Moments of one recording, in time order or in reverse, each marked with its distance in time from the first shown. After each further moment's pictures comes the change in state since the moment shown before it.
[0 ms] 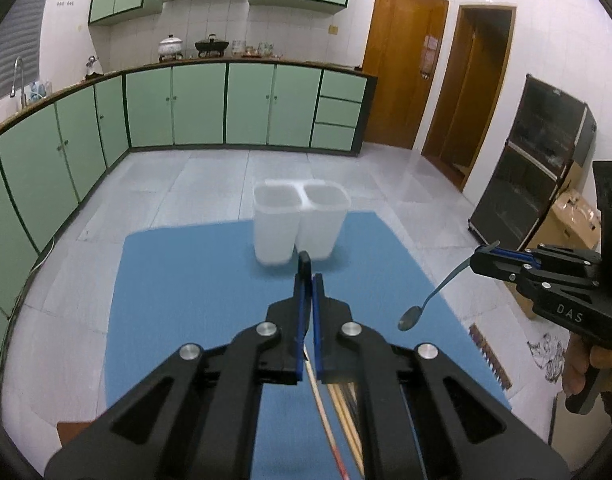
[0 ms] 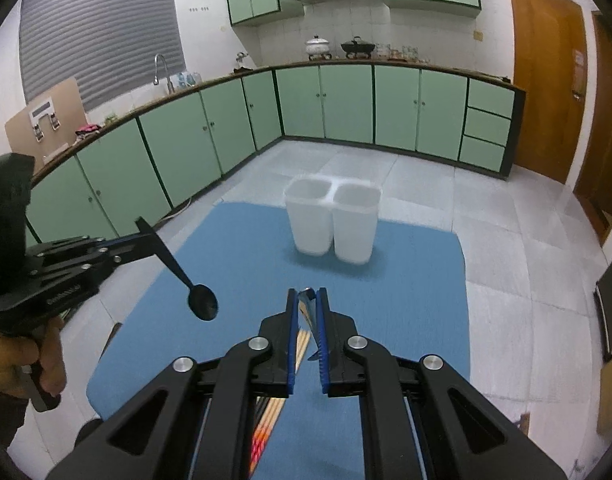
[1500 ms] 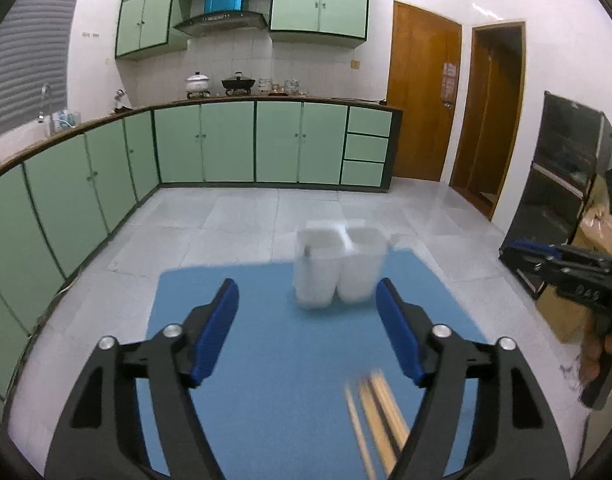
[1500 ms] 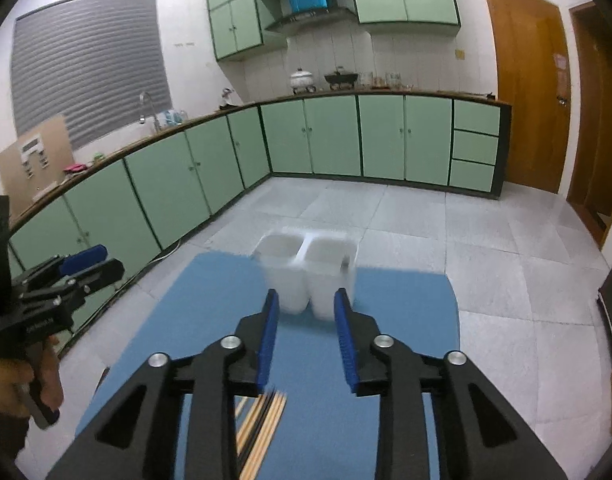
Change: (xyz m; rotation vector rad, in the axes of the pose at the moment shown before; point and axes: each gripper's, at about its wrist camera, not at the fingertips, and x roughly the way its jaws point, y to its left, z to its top) left arm -0.023 0.009 -0.019 0.022 -0.143 0.127; right arm -0.003 -0.028 -0.022 0.066 -0.137 -0.013
